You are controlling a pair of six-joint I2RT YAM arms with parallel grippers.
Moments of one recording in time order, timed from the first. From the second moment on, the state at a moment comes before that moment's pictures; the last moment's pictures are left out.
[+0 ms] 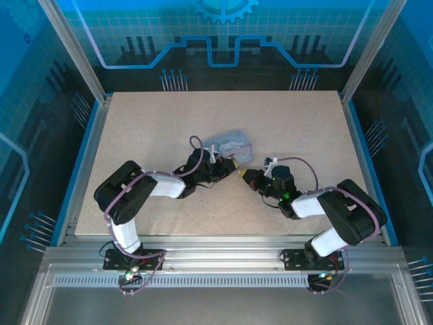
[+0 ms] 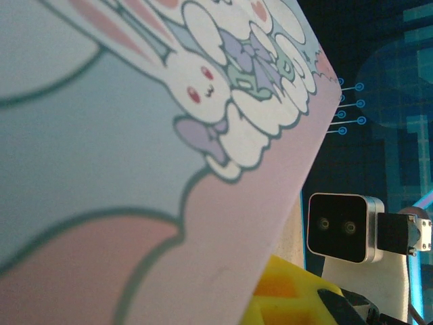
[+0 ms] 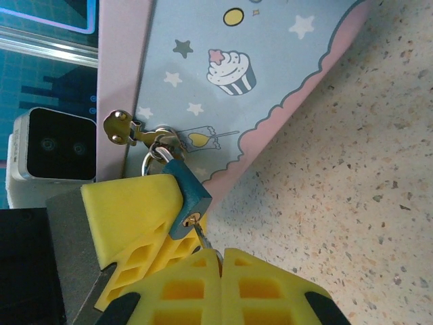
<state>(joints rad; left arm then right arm) -0.64 1.81 0.76 0.65 0.32 -1.14 0.50 1.52 0.32 0.85 -0.29 1.17</state>
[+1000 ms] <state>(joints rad) -0.62 1.82 0.76 0.70 0.32 -1.19 0.51 1.63 0.34 0.98 -0.28 1.30</state>
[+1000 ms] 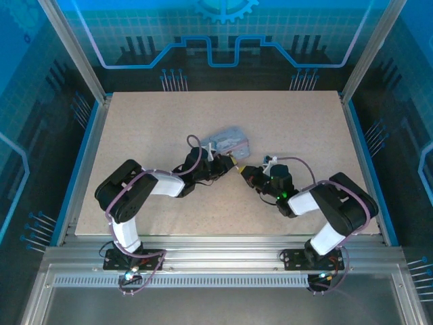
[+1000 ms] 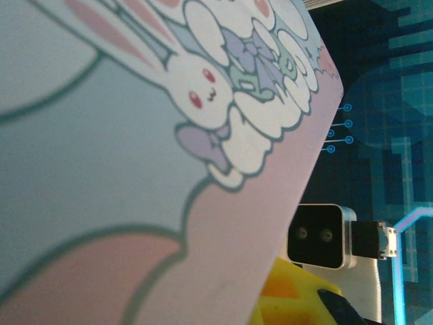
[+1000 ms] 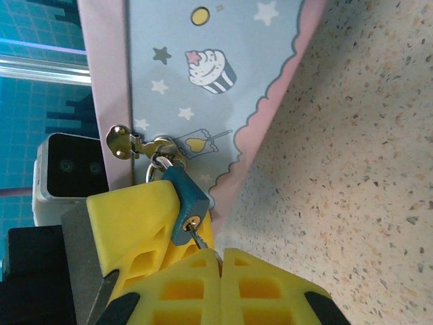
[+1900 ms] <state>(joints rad) -0.60 1.83 0.76 0.71 0.31 -1.19 0.45 1.81 0.42 1.14 -0.44 1.56</state>
